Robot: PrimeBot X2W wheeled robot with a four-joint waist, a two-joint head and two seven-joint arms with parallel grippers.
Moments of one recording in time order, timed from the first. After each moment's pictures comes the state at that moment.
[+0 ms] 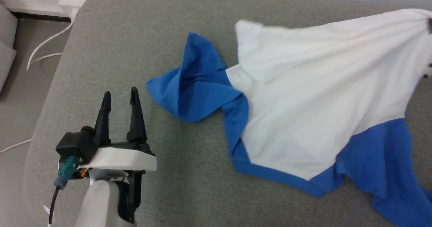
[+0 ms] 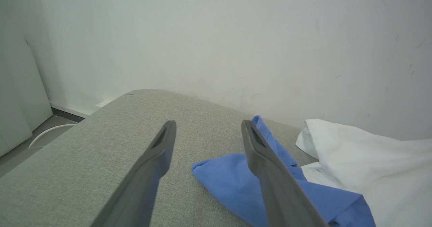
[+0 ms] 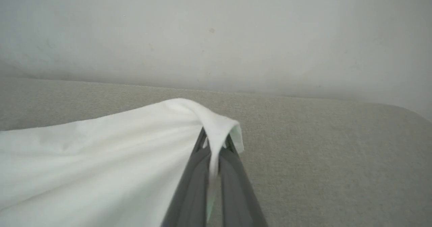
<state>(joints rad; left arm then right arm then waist) -0.21 0.05 -0.03 0.11 -0.33 0.02 -0.26 -0.78 -0.26 -0.22 0.53 0.05 0.13 0.39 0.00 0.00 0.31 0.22</state>
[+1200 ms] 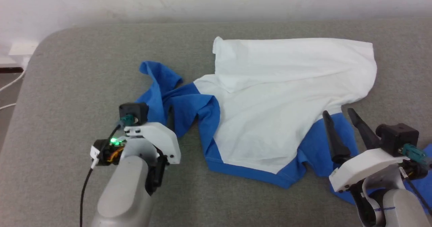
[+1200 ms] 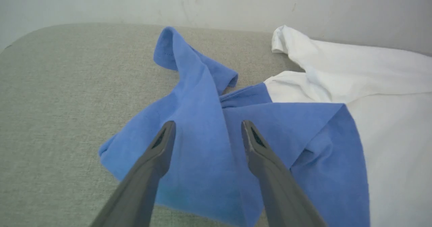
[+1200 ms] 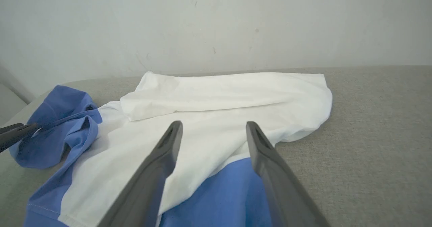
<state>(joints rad) -0.43 0.06 -0.19 0.52 -0.26 0.11 0.04 -0.10 -0.05 -0.02 0.03 0.20 0.13 0.06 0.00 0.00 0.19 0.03</state>
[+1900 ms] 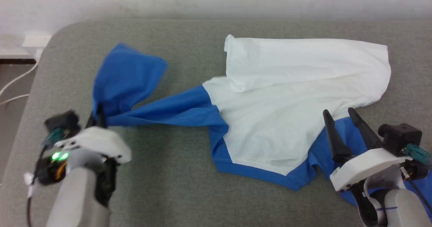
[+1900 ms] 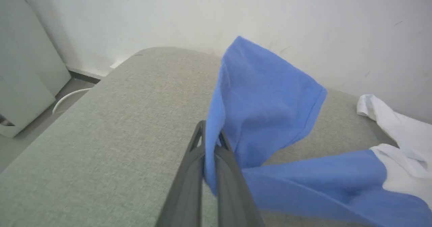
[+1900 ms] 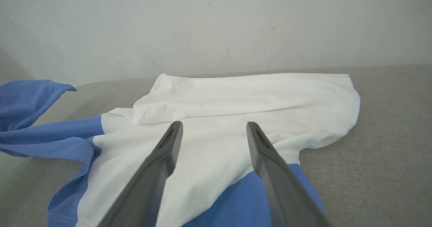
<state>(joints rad) -0.35 0.16 -0.02 0.36 -0.35 0.18 0.00 -0.10 -0.05 -0.01 0.02 0.24 0.13 0.05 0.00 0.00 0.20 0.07</state>
